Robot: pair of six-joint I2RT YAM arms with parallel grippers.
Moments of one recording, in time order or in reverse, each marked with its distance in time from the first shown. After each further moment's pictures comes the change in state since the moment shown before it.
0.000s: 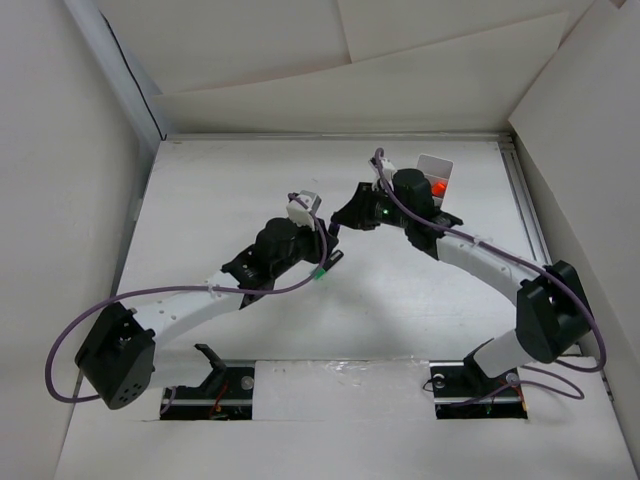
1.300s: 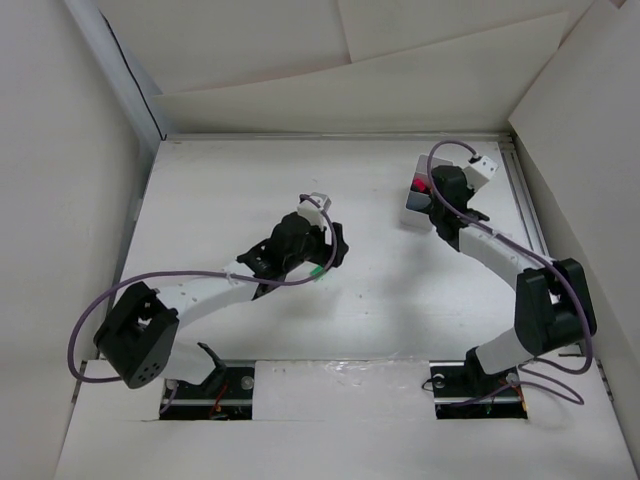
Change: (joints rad) left arm 0.000 0.130 0.047 -0.043 -0.014 0.012; right arm -0.272 0.000 -0.090 -0.001 1.134 0.005
